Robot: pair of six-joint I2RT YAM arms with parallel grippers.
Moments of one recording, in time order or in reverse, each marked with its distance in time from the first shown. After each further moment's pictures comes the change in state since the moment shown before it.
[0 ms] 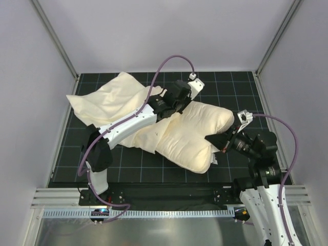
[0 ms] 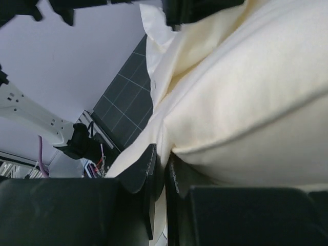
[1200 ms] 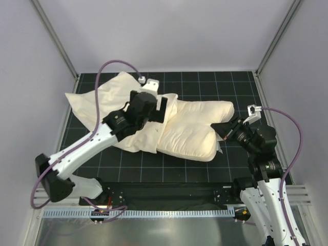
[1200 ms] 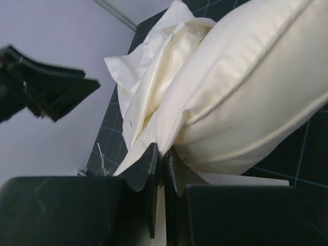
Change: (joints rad) left arm 0.030 -0.438 -0.320 -0.077 -0.241 -0.413; right arm 0.003 0.063 0.059 0.011 0.257 0.145
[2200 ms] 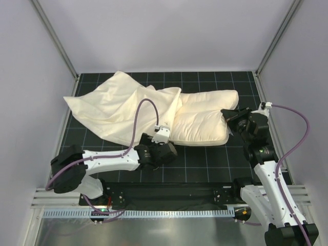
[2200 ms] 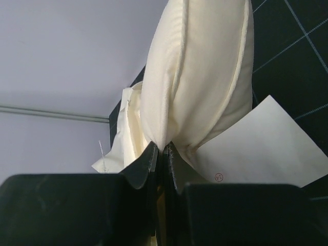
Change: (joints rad) left arm -0.342 0.002 -0.585 0.055 -0.288 -0.433; right arm 0.008 0.215 0.021 0.112 0.505 0.353
